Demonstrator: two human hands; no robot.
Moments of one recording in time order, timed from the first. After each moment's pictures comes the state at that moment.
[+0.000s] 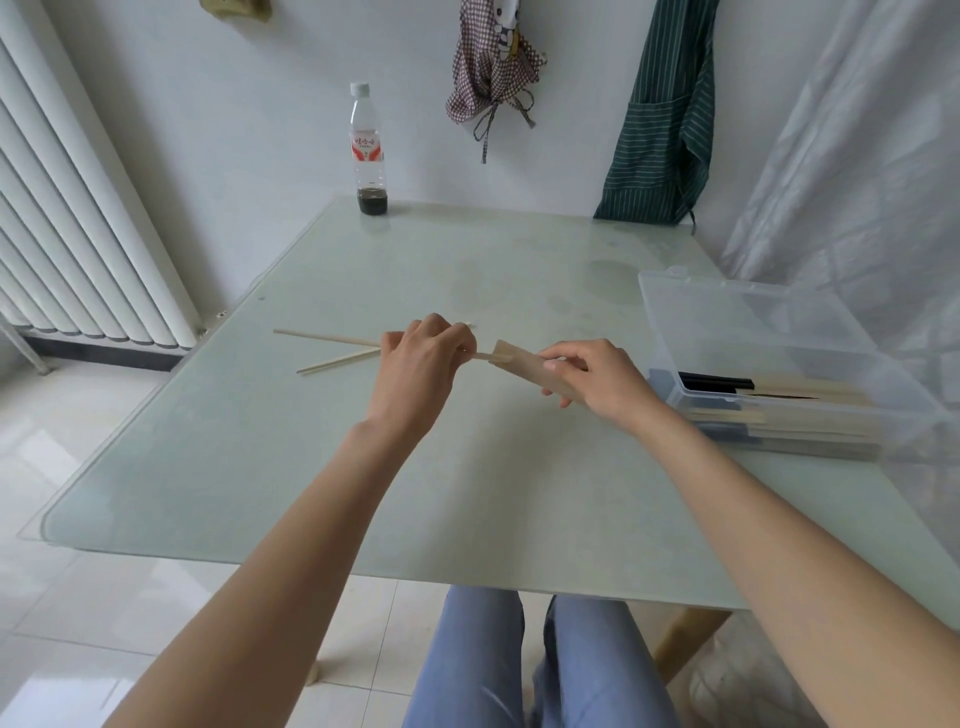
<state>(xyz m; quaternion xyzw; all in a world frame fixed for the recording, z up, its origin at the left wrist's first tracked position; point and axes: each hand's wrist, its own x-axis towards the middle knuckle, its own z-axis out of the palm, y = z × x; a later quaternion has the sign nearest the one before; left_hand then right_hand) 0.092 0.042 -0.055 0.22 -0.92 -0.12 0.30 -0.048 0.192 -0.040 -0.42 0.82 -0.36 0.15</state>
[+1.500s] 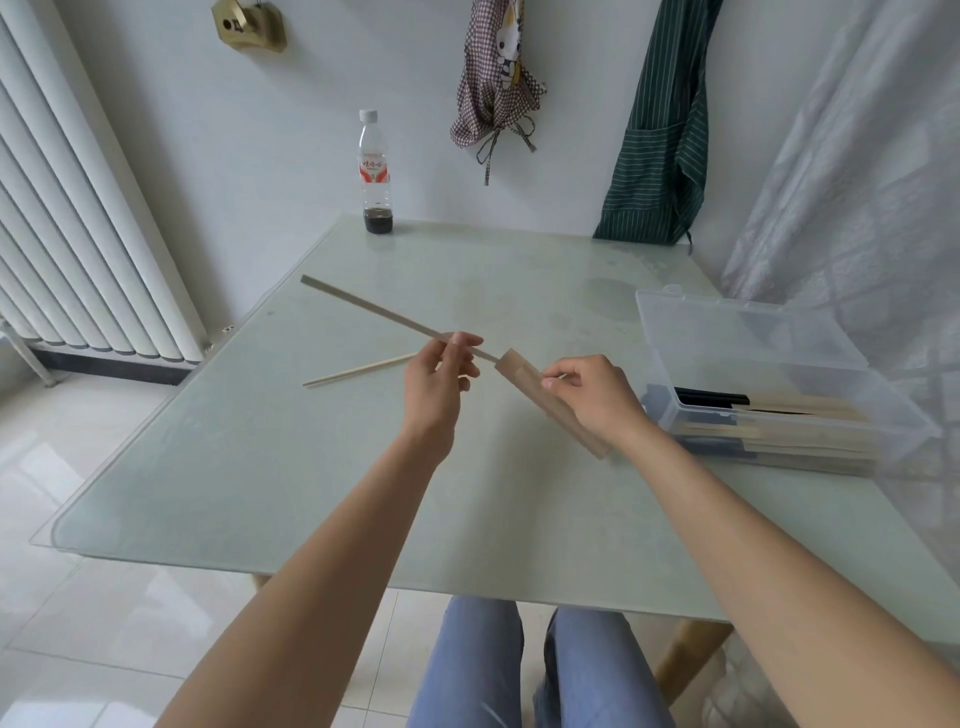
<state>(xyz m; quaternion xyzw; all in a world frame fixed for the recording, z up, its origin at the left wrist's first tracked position) 0.074 0.064 -0.056 0.25 -0.56 -0.69 0.39 -0.040 0.187 -0.041 -0.36 0.85 -0.36 0.12</state>
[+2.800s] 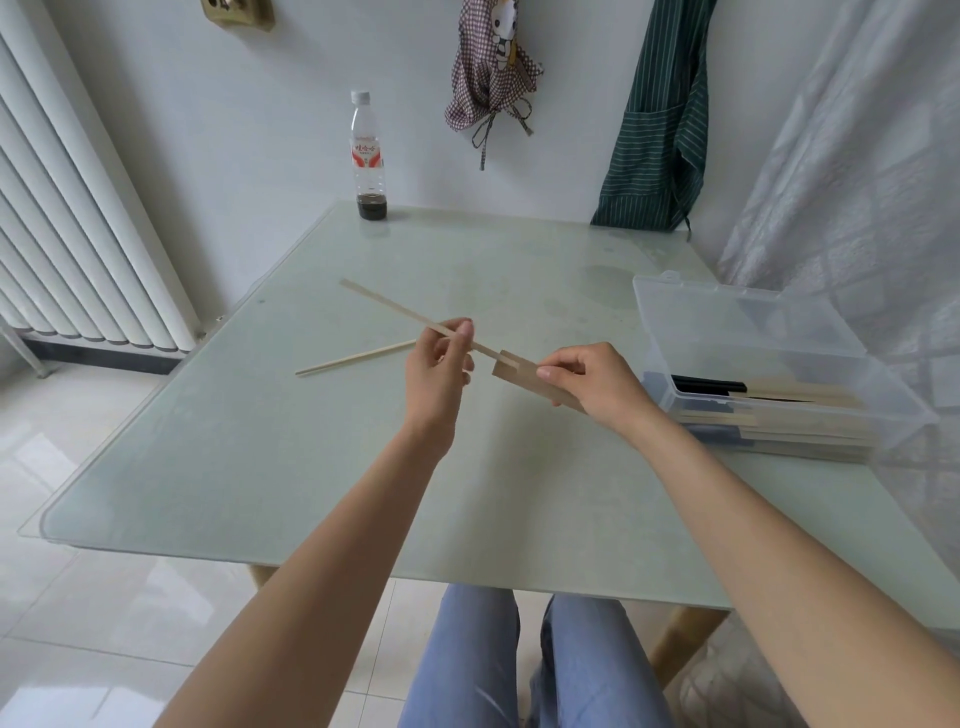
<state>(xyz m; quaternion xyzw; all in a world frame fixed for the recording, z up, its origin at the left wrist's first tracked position) 0.069 0.069 -0.062 0.26 -0.54 -0.70 0.39 -0.043 0.196 -0.040 -0.40 0.81 -0.40 0.16</state>
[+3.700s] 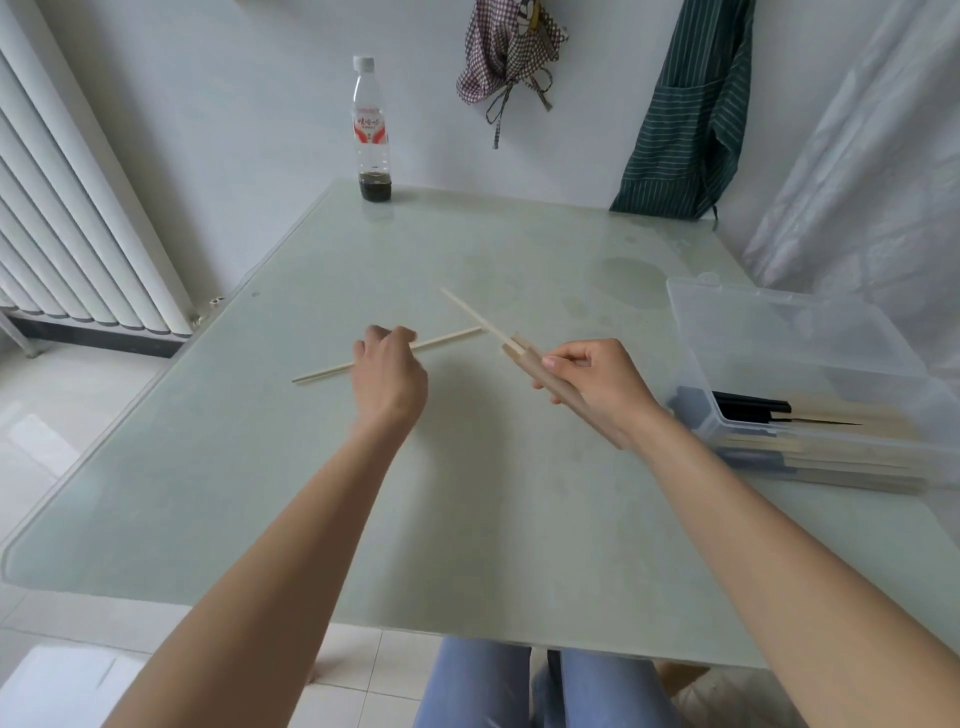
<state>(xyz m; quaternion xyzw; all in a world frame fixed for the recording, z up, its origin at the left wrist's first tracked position) 0.065 -0.011 -0.080 0.46 -0.82 -0.25 0.22 -0.064 0.150 -0.056 -0.33 0.78 -0.49 0.21</state>
